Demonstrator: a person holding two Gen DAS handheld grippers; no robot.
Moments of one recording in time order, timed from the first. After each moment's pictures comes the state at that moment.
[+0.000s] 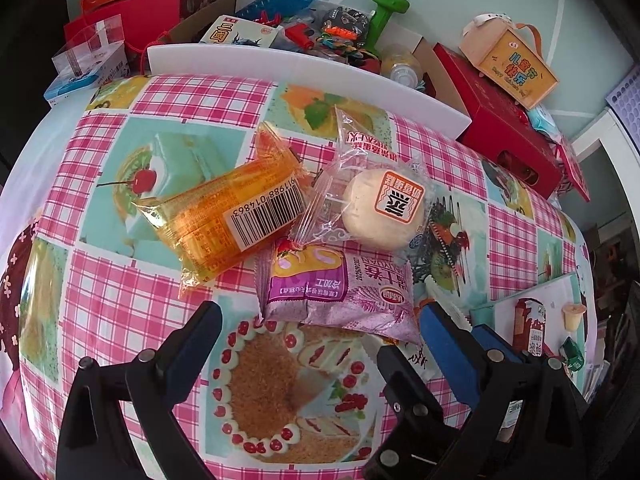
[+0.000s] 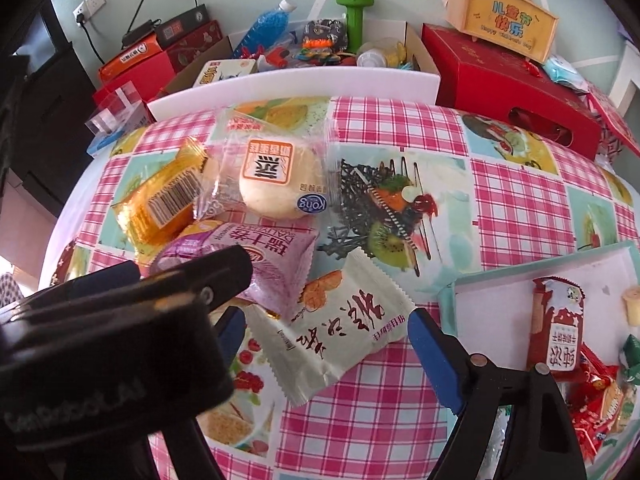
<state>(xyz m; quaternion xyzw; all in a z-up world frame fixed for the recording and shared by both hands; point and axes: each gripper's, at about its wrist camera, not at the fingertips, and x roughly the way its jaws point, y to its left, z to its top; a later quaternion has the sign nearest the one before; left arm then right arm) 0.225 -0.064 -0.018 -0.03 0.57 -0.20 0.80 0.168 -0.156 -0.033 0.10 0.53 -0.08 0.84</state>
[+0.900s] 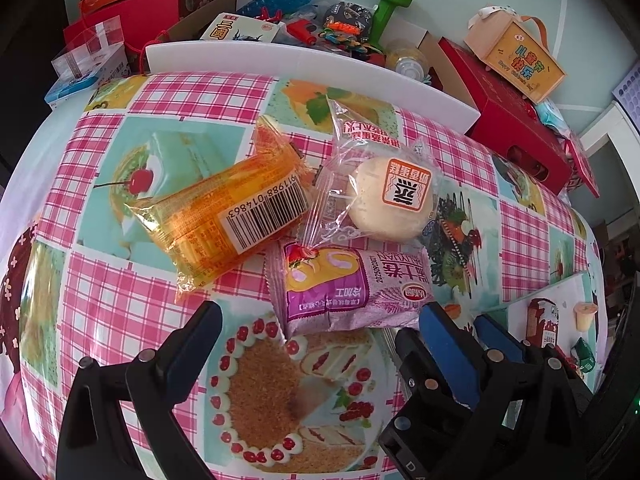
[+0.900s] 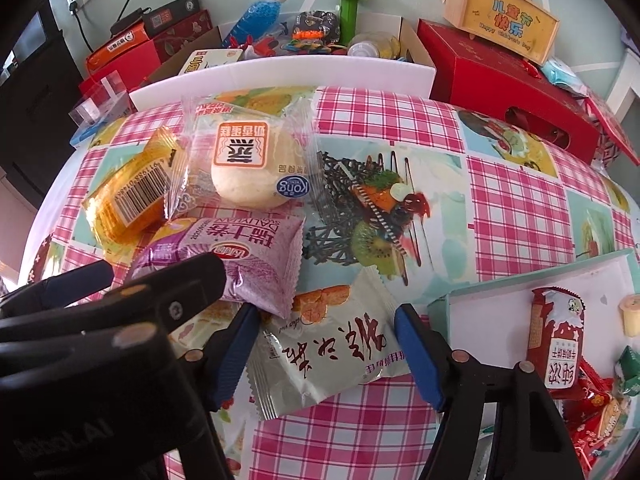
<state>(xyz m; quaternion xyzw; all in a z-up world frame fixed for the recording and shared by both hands) 0.230 -0.080 -0.031 -0.01 0.57 -0.19 0.80 0.171 -0.156 -0.046 0.07 0.53 -0.09 0.84</state>
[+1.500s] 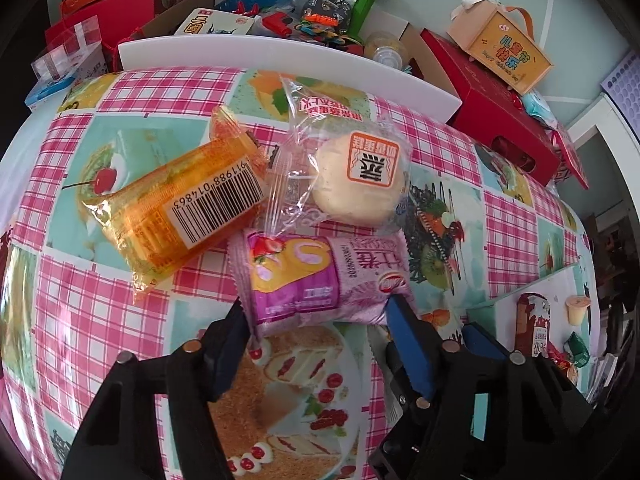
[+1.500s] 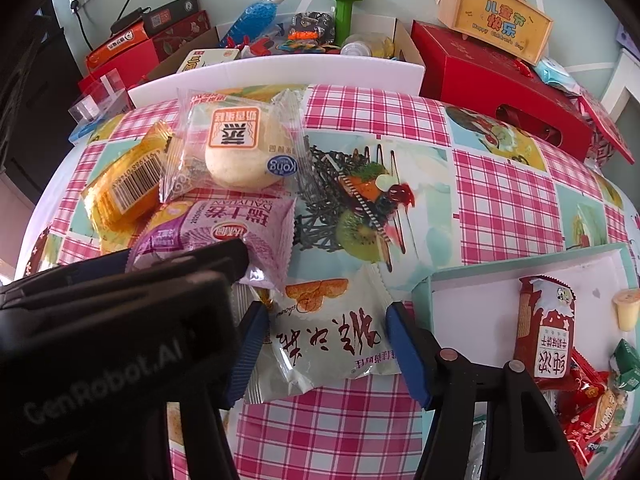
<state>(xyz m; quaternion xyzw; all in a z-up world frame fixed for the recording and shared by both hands) 0.233 -0.107 -0.043 -0.02 0.57 -0.21 0.79 0.158 -0.162 -0.044 0.07 0.53 -0.10 0.84</state>
